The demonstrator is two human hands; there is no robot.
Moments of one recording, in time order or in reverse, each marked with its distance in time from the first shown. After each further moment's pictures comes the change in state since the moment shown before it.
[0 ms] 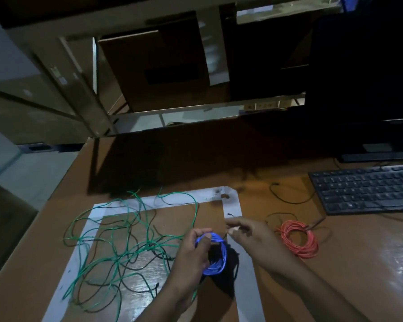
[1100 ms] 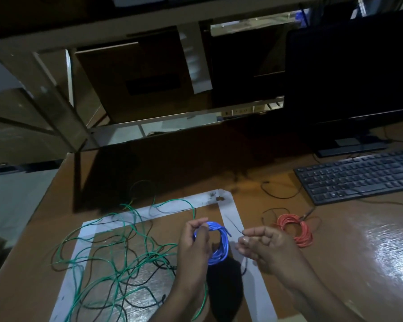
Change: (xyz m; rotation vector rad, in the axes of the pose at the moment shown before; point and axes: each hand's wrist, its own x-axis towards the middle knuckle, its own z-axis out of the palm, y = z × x) left_hand 0.002 0.014 -0.004 -0.147 0.061 0.164; right_hand -0.054 -0.055 0.015 0.771 0.368 0.290
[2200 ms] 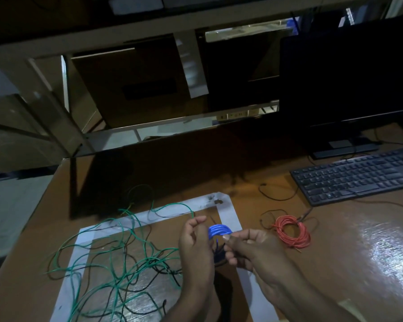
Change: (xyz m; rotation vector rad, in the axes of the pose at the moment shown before) left_hand 0.008 -0.001 0.014 -0.083 0.145 0.053; right_hand -0.003 0.000 0.035 0.093 0.014 0.063
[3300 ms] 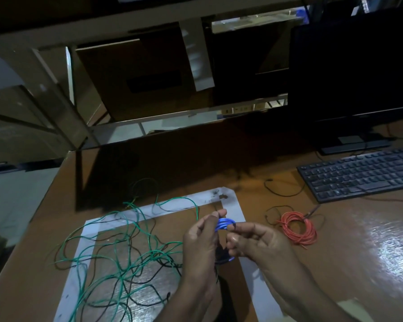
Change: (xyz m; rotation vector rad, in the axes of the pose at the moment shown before) left_hand -0.008 0.015 -0.004 -0.125 -0.153 -0.169; right_hand -0.014 0.001 -0.010 -0.034 -0.171 -0.182
